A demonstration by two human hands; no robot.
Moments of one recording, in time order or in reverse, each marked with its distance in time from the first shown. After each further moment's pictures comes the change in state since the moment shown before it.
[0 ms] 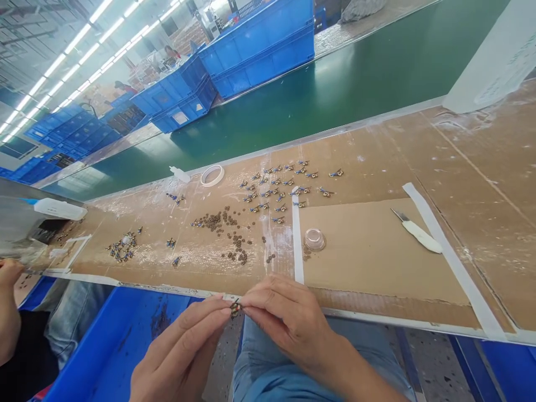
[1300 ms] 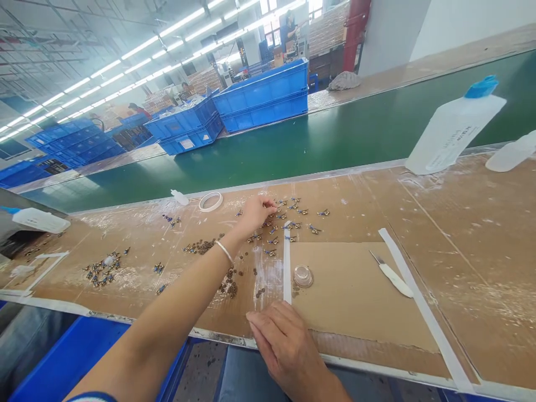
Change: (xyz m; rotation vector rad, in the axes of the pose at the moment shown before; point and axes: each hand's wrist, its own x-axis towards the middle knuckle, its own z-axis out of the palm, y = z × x) left_hand 0.220 -0.118 0.165 -0.284 -0.345 -0.586; right_hand -0.007 0.022 0.001 -0.458 0.078 -0.106
